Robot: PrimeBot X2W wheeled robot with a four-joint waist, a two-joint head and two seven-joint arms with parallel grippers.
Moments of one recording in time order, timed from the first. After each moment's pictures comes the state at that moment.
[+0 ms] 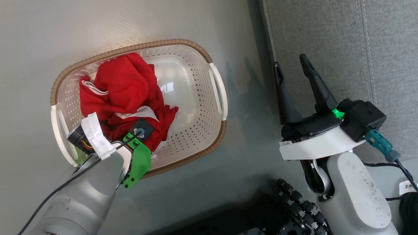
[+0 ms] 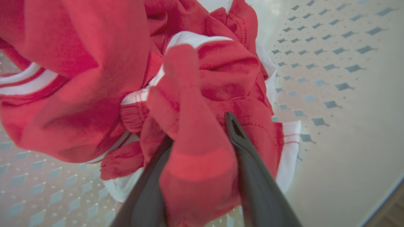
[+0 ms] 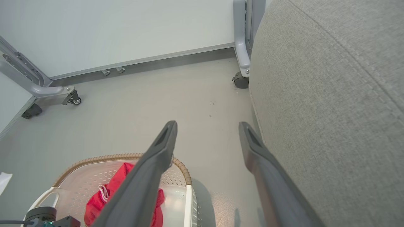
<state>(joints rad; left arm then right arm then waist) -0.86 0.15 -0.95 1.26 -0.24 -0.13 0.00 -0.35 -0.05 0.23 0.02 0.26 0.13 -0.26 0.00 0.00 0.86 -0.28</state>
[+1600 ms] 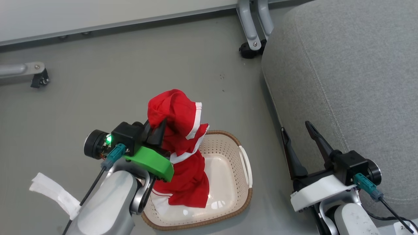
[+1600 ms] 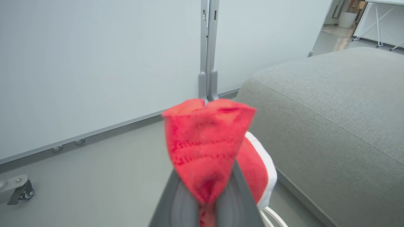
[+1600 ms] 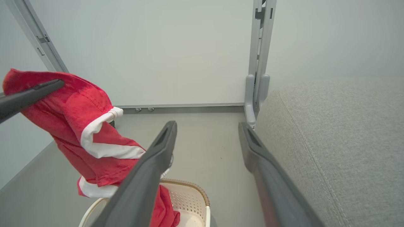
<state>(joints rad) -0.48 0.23 -0.61 0.39 -0.45 0.02 -0.26 -0.08 -0.05 0.16 0.04 0.11 0.13 -0.16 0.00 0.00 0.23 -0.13</state>
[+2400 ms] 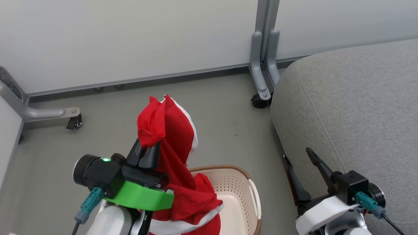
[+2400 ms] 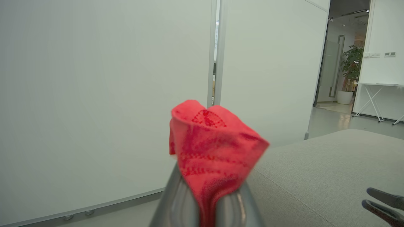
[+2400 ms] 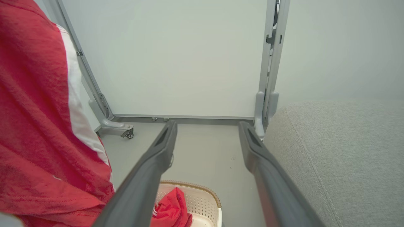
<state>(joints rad) -0.20 0.21 -0.44 -0.06 -0.39 0.03 -0.26 0.07 -0.07 0.17 -0.06 0.13 0.13 -0.05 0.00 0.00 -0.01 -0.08</state>
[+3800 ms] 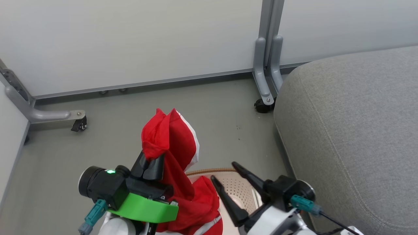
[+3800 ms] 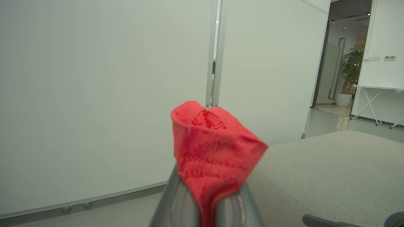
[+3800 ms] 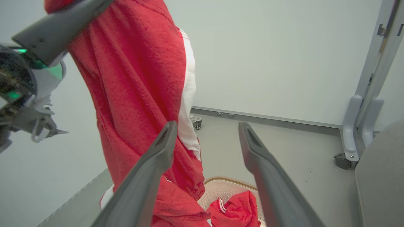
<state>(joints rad) -0.12 0.19 -0.44 -0.10 -0.38 0.03 -0.26 -0.04 -0.08 0.51 -0.01 0.26 0.13 -0.02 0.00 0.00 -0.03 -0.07</state>
